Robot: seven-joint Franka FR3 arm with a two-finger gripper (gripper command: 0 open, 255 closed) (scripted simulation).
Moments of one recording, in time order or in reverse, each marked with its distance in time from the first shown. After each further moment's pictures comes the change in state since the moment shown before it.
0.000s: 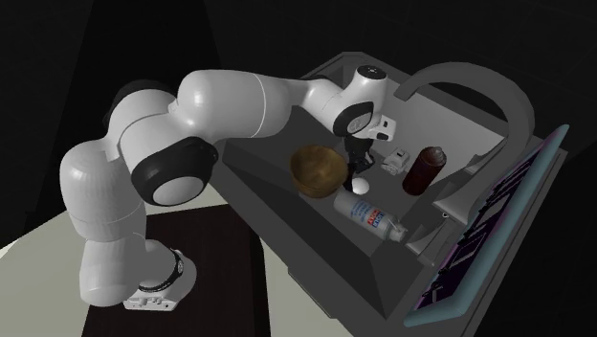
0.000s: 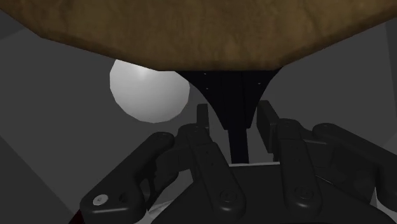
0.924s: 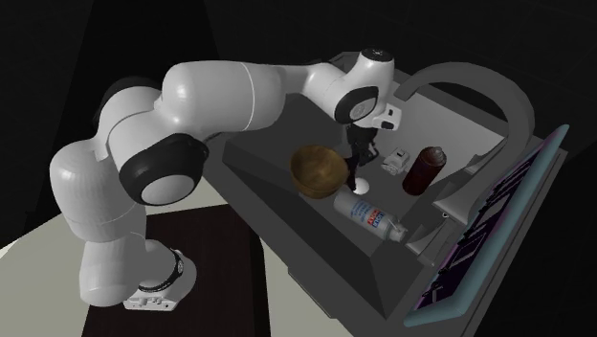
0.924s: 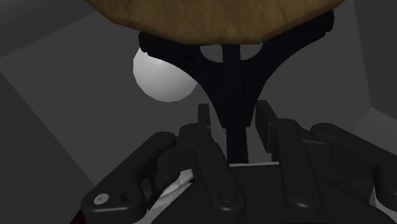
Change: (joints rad) arm -0.006 -0.042 0.006 0.054 0.018 -0.096 -0.019
